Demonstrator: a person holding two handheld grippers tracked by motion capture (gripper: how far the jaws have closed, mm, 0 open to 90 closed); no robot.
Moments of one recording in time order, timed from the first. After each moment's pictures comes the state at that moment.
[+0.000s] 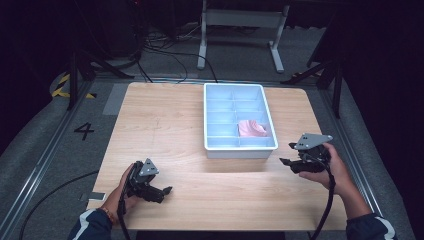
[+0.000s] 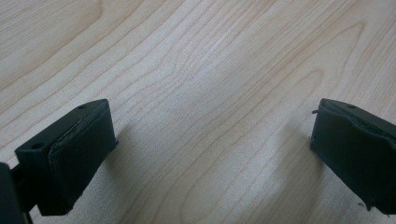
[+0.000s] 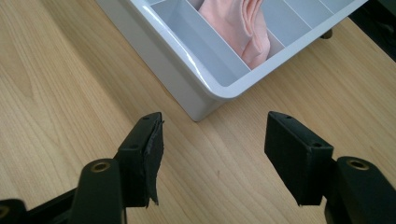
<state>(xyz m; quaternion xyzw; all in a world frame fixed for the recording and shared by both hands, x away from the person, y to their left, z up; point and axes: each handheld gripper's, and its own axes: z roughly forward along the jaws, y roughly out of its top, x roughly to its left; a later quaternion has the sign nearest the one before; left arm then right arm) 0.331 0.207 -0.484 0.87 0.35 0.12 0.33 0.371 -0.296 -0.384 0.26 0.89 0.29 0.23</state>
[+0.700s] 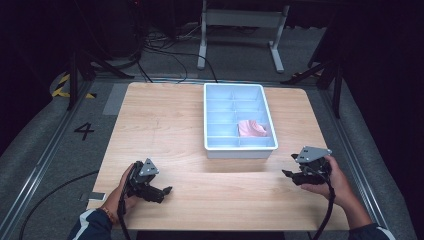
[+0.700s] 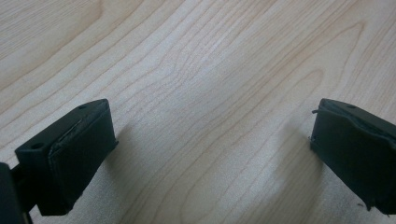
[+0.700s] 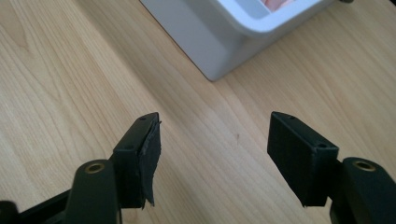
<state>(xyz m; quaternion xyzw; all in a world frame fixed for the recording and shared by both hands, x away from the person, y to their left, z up) 0.331 0.207 -0.484 0.87 0.35 0.12 0.33 0.353 -0.308 -0.418 0.26 0.90 0.27 0.22</state>
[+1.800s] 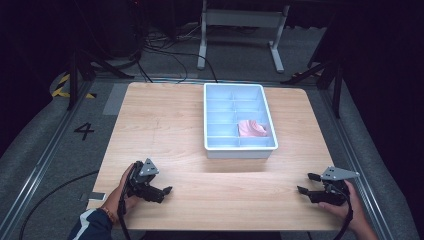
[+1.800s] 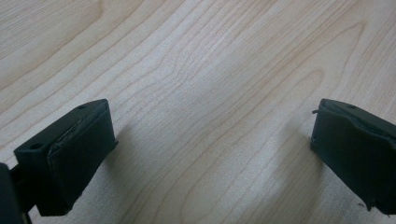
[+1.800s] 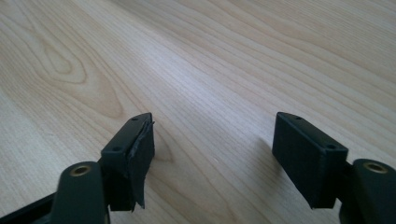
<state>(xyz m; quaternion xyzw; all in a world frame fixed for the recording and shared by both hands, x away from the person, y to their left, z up) 0.332 0.207 -0.484 0.87 0.35 0.12 0.33 0.318 -0.385 -0.484 0.38 0.83 0.37 0.16</state>
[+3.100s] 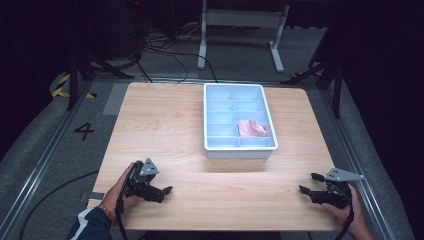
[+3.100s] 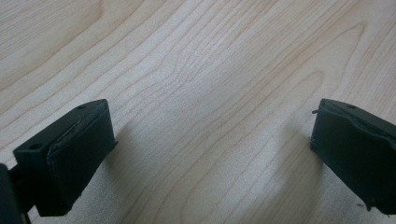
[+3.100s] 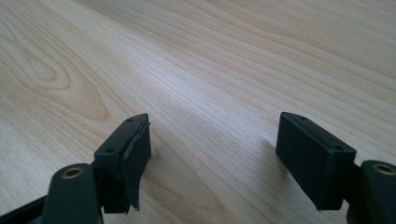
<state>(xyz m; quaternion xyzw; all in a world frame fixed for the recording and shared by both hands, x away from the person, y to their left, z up) 0.332 0.207 -0.484 0.87 0.34 0.12 0.33 0.315 -0.389 -0.487 0.40 0.82 0.37 0.18</state>
